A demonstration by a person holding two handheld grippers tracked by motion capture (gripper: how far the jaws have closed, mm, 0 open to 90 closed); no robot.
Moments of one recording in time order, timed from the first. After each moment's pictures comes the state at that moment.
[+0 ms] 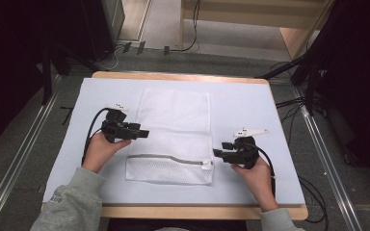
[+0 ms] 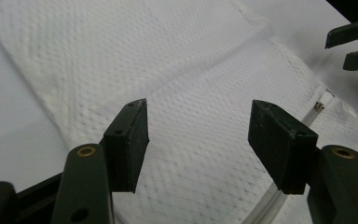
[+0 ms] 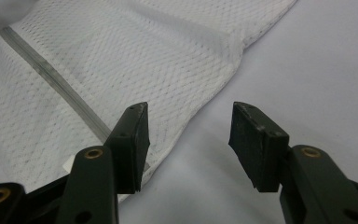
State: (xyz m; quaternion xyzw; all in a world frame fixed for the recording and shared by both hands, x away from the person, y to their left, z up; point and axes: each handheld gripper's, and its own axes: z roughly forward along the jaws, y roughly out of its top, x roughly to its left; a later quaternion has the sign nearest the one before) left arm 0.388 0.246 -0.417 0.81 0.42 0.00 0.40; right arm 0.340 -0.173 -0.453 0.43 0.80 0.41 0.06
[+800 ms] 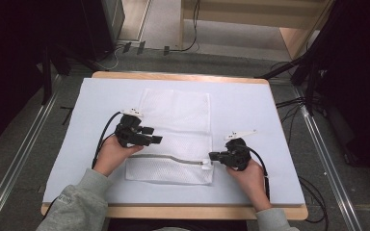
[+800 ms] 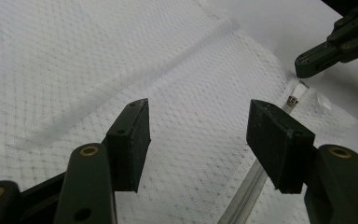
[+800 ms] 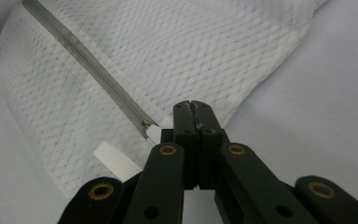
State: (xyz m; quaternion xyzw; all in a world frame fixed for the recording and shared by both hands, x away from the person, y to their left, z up) left arm 0.379 0.208 -0.418 0.83 0.38 0.00 0.40; right arm 0.340 -0.153 -0.464 0.41 0.82 0.39 -0.01
